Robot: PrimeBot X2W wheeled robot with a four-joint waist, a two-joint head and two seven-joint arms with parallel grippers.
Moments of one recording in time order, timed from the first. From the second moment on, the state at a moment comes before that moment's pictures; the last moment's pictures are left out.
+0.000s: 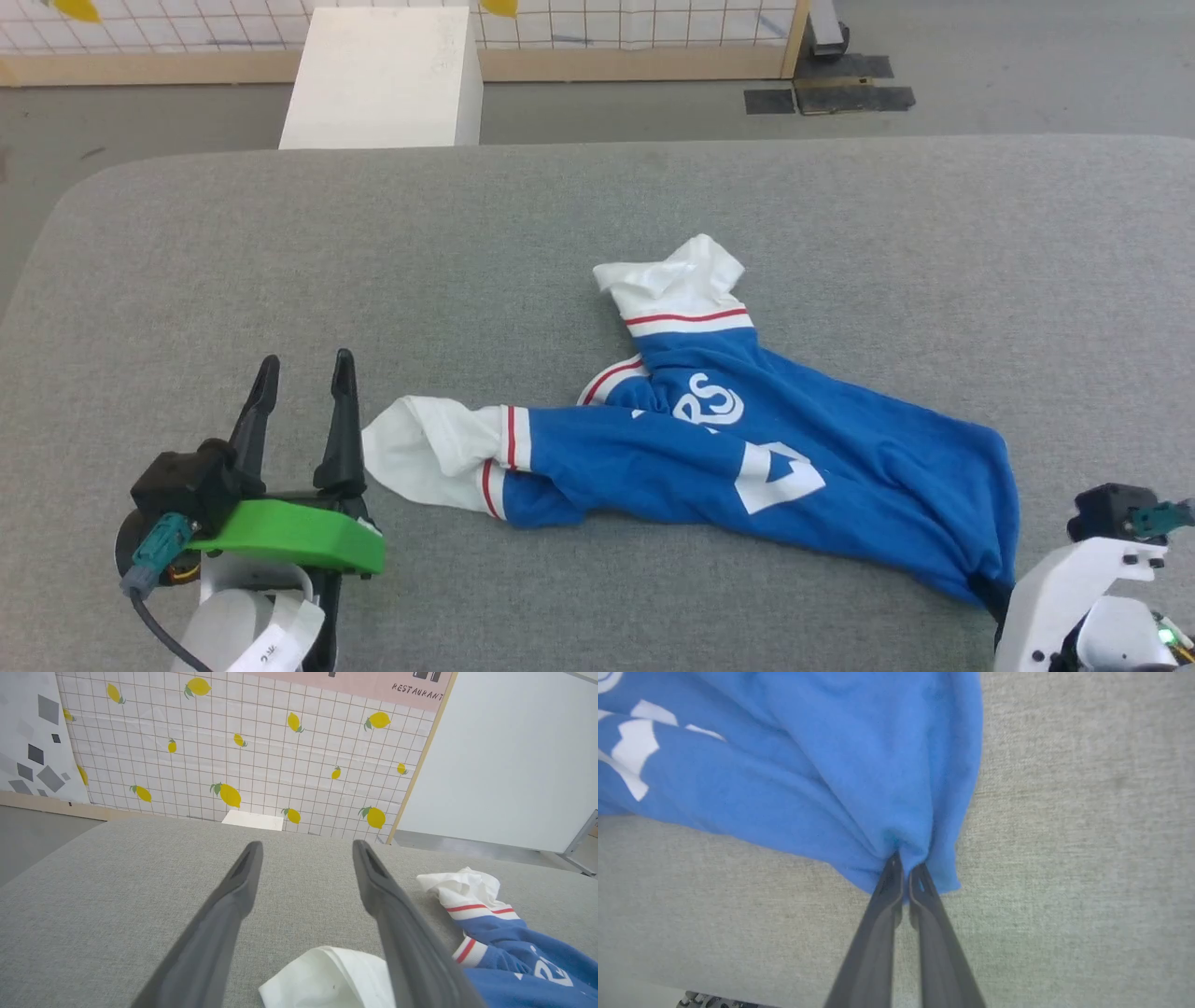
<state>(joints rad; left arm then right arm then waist) -0.12 0.15 -0.04 0.11 -0.34 -0.08 -0.25 0.06 -0.07 -0.21 0.00 0.32 0.13 0.80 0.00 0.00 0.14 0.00</state>
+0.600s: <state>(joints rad) -0.11 0.16 -0.05 0.08 -0.34 -0.06 -0.24 -0.25 -0.08 -0.14 0.05 0.28 0.13 0.46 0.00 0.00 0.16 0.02</state>
